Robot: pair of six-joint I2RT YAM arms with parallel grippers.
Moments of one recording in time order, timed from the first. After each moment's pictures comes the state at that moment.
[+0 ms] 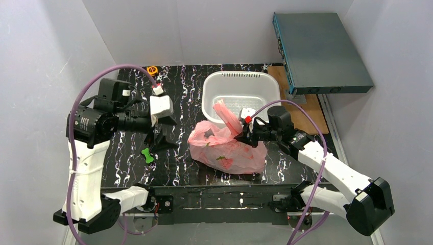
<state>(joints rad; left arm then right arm) -0.30 1.17 1.91 -1.61 0.88 0.74 0.63 1.05 0.74 -0.17 -0.67 -0.31</state>
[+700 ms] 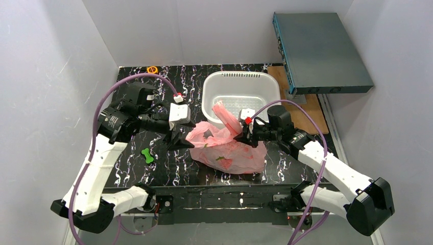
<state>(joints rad) -0.46 1.10 1.53 -1.25 0.92 0.74 0.63 1.05 0.76 -0.19 -0.70 -0.34</state>
